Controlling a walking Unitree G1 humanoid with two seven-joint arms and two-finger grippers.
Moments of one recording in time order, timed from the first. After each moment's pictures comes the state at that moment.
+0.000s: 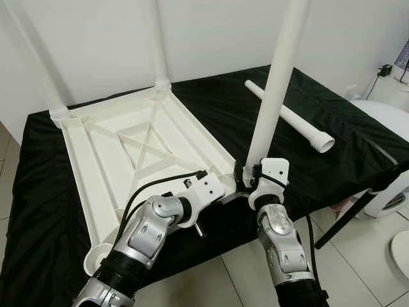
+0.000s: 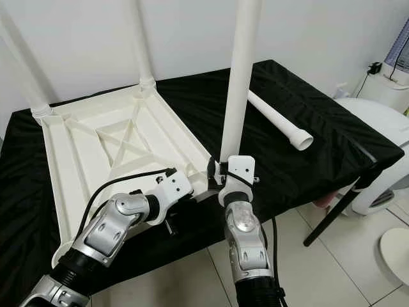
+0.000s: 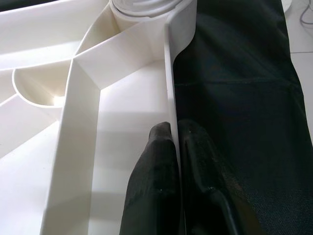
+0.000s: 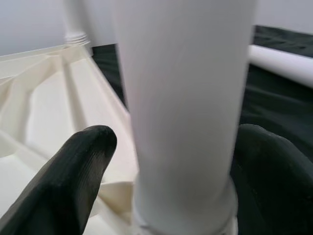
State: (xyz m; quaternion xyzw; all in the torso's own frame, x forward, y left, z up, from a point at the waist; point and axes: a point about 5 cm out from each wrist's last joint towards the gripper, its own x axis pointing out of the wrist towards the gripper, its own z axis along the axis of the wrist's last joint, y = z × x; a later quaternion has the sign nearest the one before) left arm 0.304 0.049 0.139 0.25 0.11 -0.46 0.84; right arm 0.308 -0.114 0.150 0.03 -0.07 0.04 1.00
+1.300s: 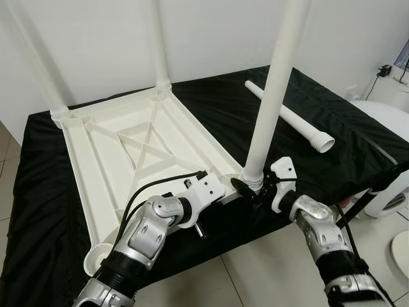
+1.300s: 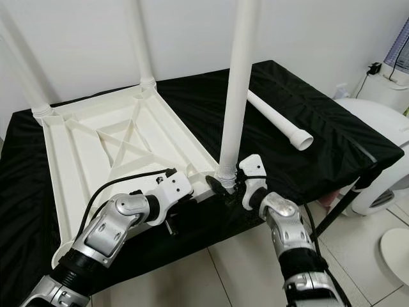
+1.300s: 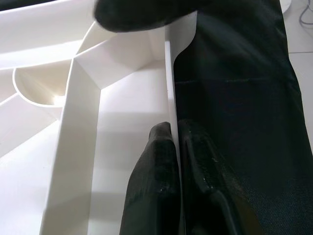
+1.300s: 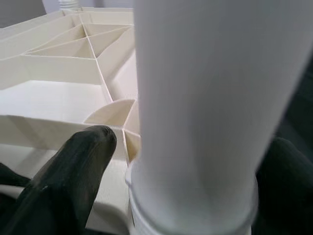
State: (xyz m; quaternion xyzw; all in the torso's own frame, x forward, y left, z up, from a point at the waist) left arm 0.303 0.049 0.138 0.25 0.11 -0.46 0.84; right arm 0.340 -0.164 0.140 -0.08 -0.02 0.34 0.94
